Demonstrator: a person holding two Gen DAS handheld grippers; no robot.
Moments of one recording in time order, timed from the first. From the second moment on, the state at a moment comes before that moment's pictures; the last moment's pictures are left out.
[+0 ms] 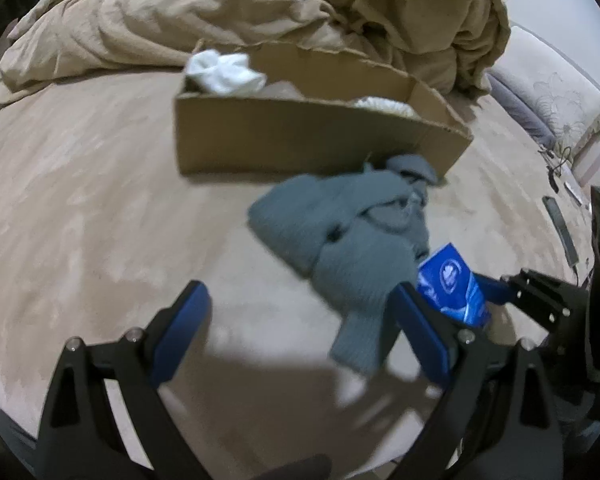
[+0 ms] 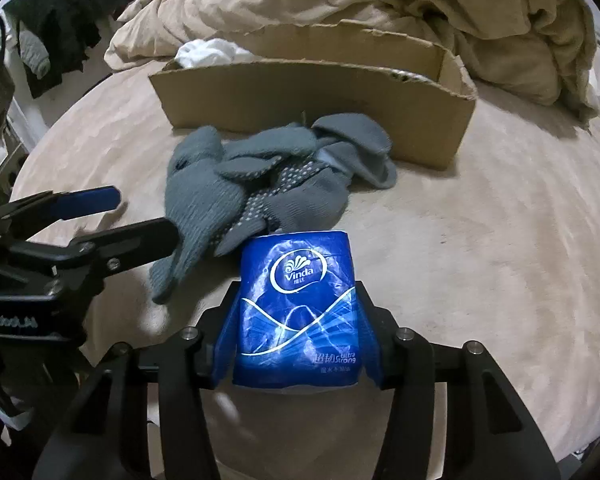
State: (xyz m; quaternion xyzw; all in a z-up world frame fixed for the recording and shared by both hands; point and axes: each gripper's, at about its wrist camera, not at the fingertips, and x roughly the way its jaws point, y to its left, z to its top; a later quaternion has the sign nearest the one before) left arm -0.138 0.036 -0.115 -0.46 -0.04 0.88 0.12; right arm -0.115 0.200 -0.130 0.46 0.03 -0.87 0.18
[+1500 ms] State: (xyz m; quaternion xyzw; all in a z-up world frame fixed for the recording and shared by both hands) left arm -0.092 0.024 0.002 -0.36 -0.05 0.91 0.18; right arm -0.095 0.225 -0.012 0.36 -0.02 -0.91 0.18
